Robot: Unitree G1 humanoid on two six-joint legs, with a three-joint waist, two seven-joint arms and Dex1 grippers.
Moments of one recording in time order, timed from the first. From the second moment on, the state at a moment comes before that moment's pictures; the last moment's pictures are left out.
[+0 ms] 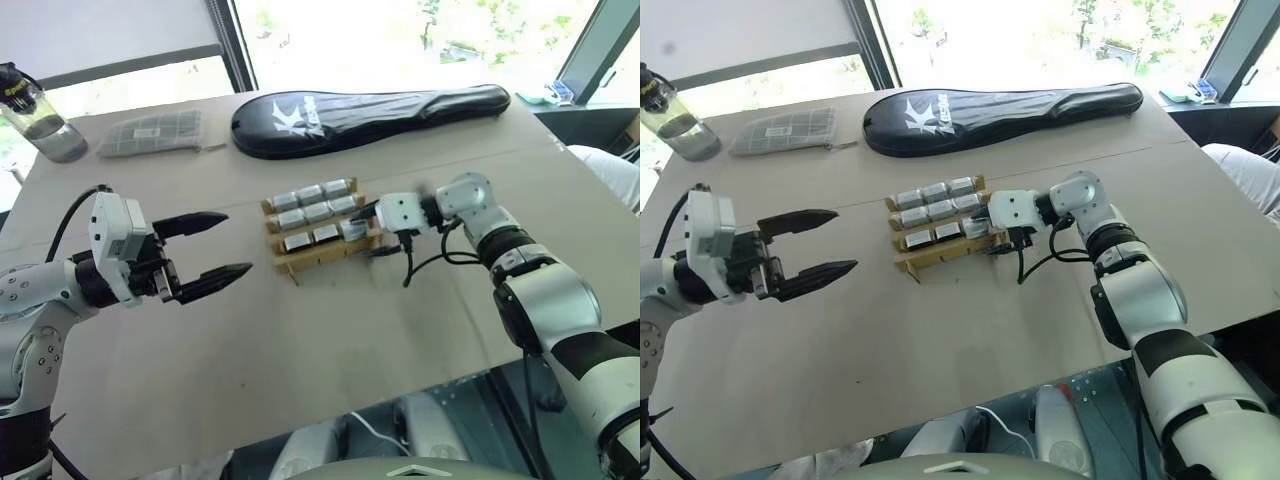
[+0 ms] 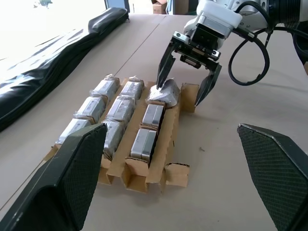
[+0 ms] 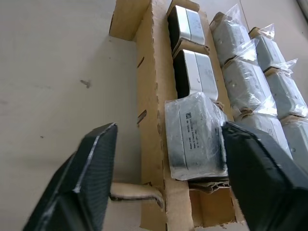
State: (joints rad) left arm -0.01 0.90 0.46 -0.30 -0.69 0.41 -1.13; right arm -1.19 -0.23 0.21 1.31 -0.17 -0.76 1.34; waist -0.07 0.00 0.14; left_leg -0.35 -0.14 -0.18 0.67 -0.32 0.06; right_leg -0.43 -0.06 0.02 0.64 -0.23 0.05
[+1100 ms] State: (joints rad) left arm -0.12 0.90 0.38 -0.26 -0.69 0.40 -1.15; right arm -1.13 -0.37 0.39 0.70 -0.39 -0.35 1.12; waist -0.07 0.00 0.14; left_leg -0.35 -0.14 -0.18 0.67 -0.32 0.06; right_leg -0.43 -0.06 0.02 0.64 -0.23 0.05
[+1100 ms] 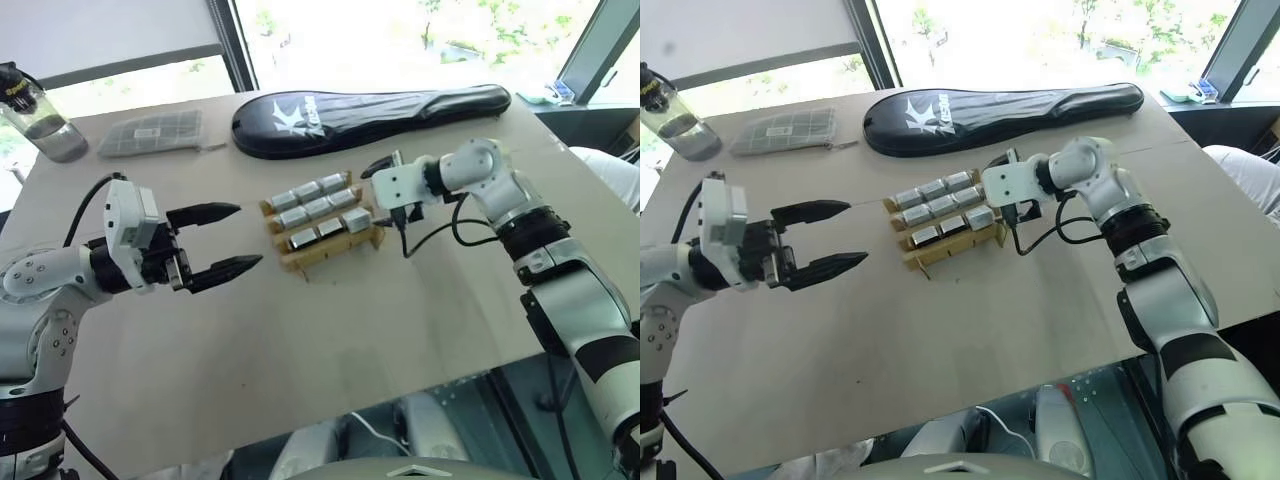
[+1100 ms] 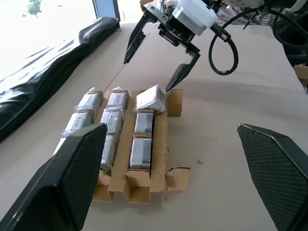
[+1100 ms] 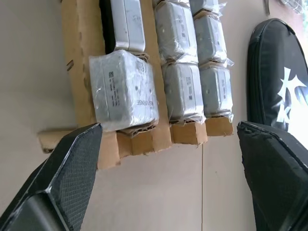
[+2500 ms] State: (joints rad) left arm -0.12 0.87 0.38 -0.24 -0.67 0.36 -1.15; right arm -1.12 -0.36 0.50 0.57 -0.45 -0.25 1.07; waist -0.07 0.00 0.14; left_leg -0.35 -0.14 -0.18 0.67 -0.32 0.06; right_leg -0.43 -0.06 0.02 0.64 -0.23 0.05
